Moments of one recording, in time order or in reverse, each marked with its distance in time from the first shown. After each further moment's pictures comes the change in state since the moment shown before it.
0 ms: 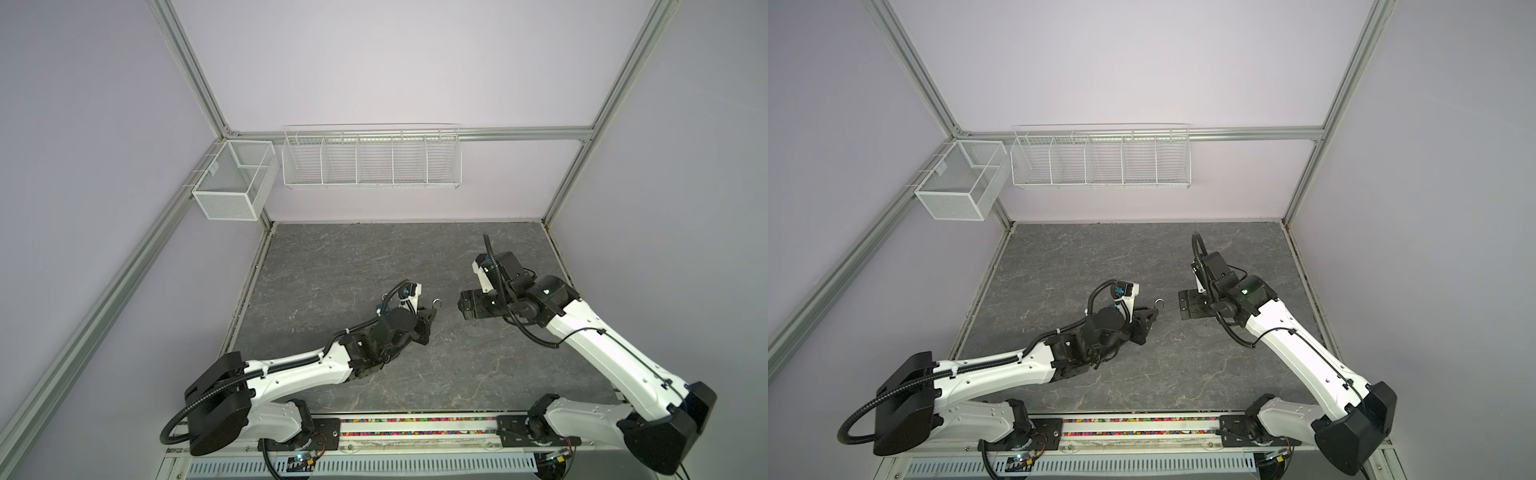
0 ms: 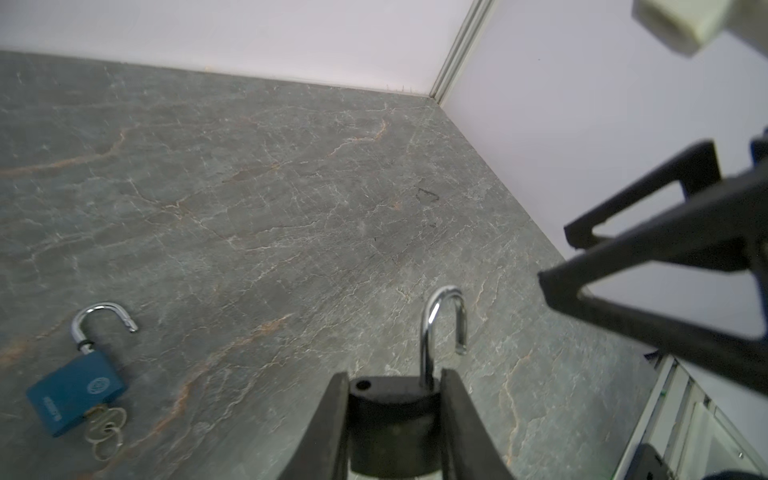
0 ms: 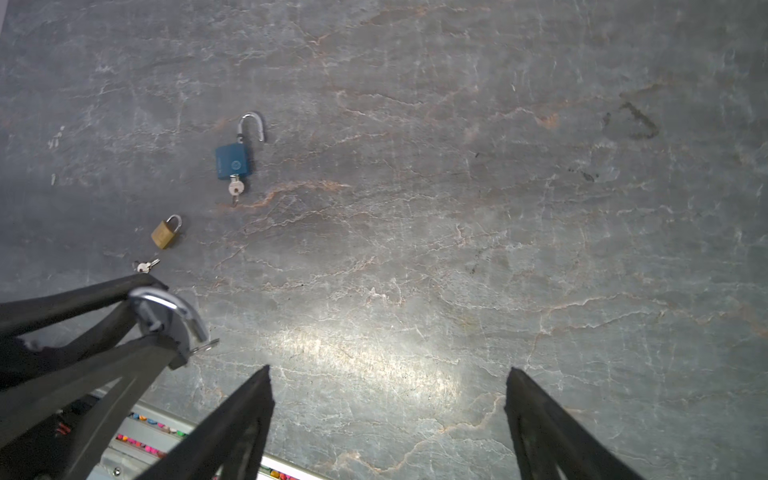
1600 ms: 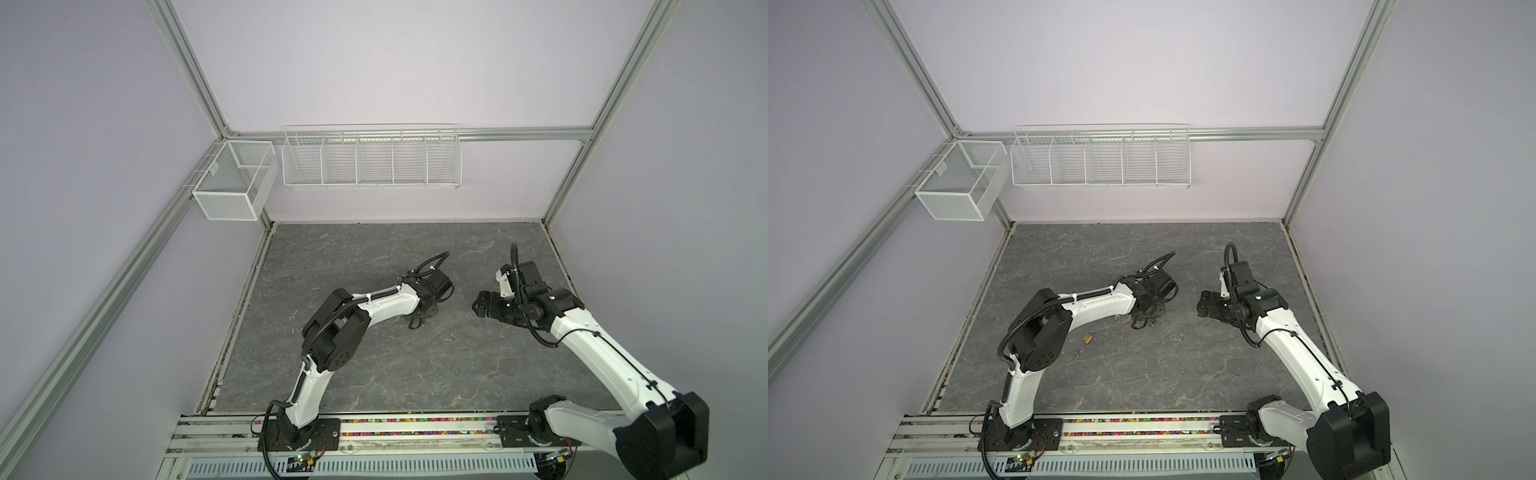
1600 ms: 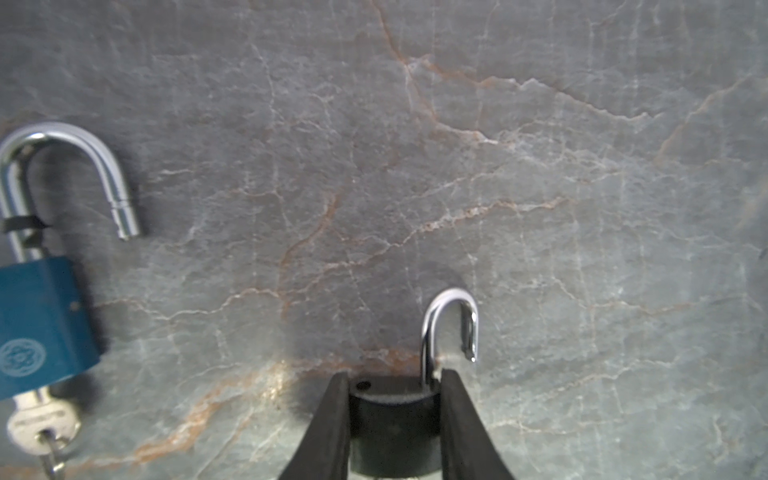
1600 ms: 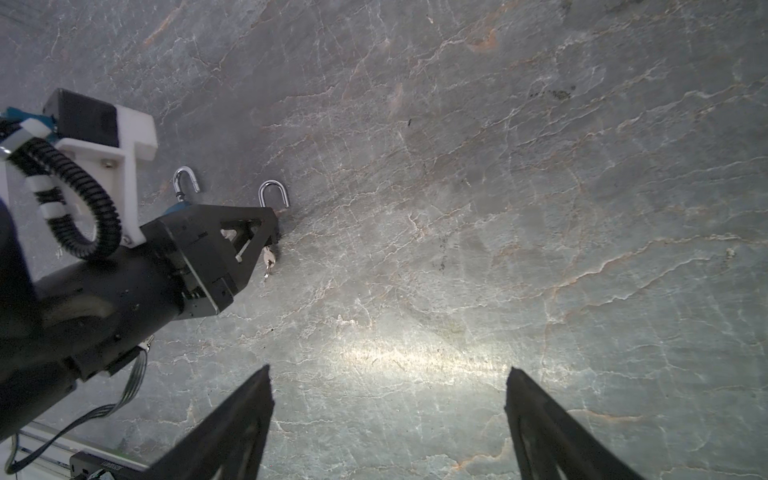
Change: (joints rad) left arm 0.200 0.750 0.716 -0.762 0.082 -0.349; right arm -0.254 -0.038 -0.233 0.178 -0.169 0.070
